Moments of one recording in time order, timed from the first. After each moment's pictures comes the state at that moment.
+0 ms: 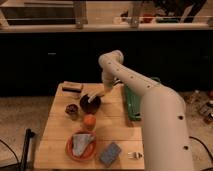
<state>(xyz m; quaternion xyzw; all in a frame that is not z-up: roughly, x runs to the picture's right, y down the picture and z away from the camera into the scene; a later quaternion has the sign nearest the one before) 0.006 0.001 0.915 -0.30 -0.09 -0.15 0.94</state>
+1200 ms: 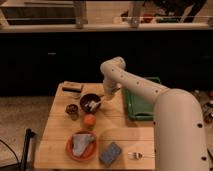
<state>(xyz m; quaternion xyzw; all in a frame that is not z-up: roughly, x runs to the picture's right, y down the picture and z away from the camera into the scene) 0.034 0.049 0.890 -0.31 -0.11 -0.16 0.93</state>
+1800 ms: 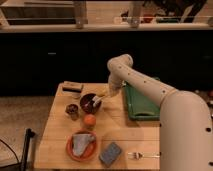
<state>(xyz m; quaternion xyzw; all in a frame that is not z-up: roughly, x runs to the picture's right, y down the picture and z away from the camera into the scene) 0.053 0.021 0.889 -0.29 -0.10 -0.12 0.94</state>
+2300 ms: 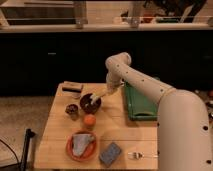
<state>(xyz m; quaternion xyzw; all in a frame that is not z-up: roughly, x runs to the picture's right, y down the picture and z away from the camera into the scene) 0.036 0.013 0.890 -0.28 -0.12 -0.13 0.94</state>
